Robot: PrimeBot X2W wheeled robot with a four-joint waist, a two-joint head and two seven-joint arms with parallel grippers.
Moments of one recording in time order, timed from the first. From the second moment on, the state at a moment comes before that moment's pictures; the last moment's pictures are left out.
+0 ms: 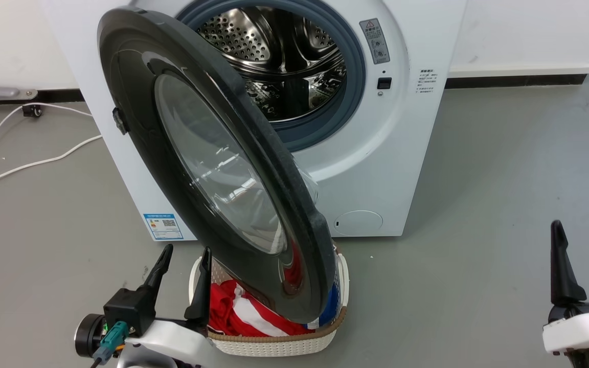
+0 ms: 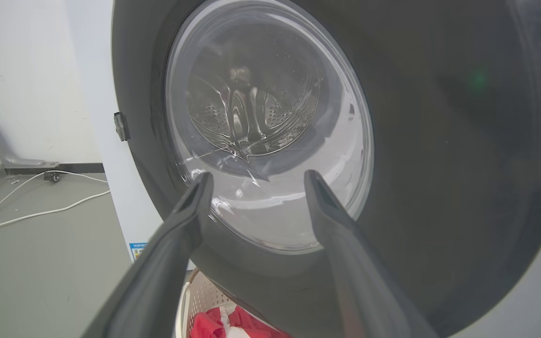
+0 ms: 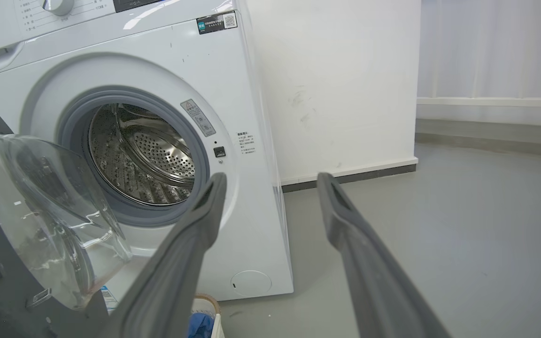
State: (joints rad) left arm -0.06 0.09 -0.09 0.22 -0.19 -0.13 -0.26; right arm 0.04 -0.10 -0.18 -0.06 0.35 0.13 -0.07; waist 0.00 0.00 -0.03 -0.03
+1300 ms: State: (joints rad) left arm -0.06 0.09 -0.09 0.23 -0.19 -0.13 -0.26; right arm 0.08 -0.07 -0.05 0.02 0.04 0.13 -0.12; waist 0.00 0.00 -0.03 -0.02
